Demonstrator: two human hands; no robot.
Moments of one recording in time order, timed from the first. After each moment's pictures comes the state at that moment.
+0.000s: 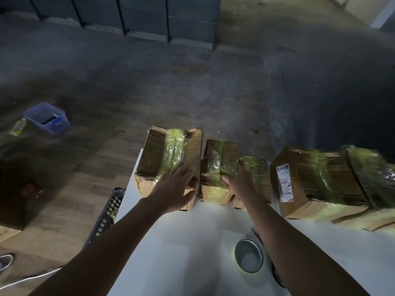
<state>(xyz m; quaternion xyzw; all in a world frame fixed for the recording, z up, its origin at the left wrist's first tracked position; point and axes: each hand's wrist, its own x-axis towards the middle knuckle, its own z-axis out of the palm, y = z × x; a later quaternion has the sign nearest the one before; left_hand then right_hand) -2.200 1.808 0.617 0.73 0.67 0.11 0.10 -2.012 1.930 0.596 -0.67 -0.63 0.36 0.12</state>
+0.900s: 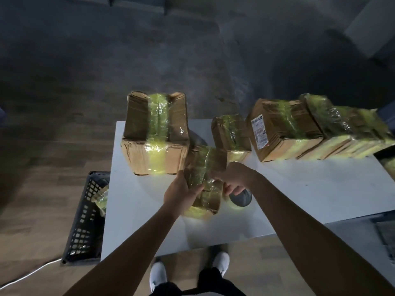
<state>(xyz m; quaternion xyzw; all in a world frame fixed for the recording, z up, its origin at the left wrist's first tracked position) -2.139 1.721 0.570 0.50 0.72 0.23 0.42 -1.975 1.812 0.619 -0.65 -0.61 0.43 -0.14</state>
